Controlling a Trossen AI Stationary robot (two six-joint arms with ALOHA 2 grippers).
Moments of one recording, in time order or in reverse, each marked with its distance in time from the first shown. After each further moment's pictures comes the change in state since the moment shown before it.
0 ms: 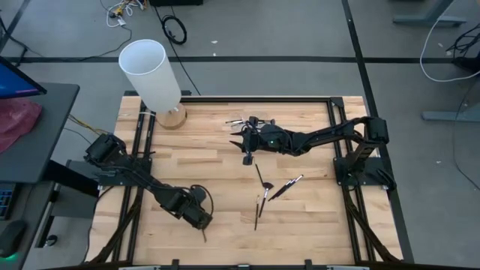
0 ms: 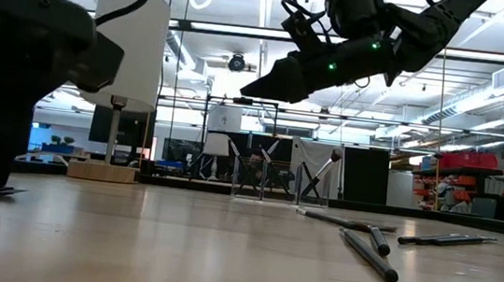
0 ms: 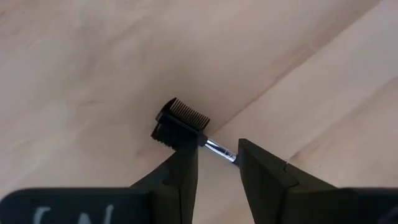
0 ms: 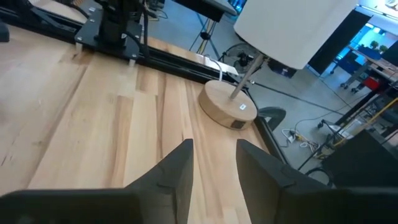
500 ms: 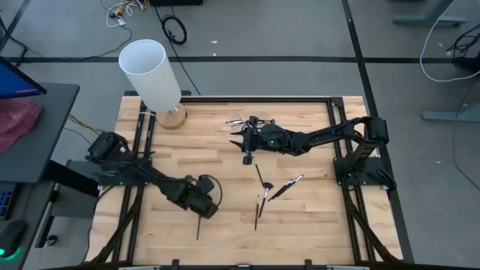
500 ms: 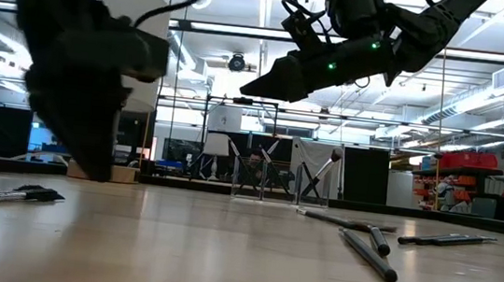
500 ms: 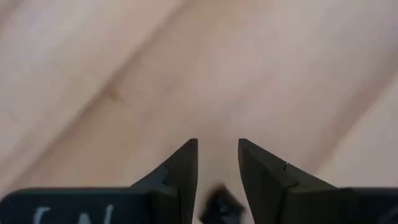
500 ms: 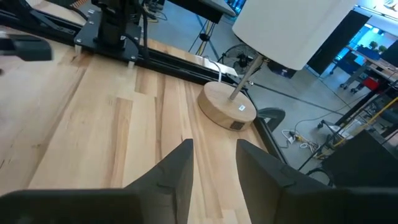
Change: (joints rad) left arm 0.111 0.001 0.000 0.009 -0.242 0.317; right arm 0.000 0.000 0.000 0.005 -0.003 0.003
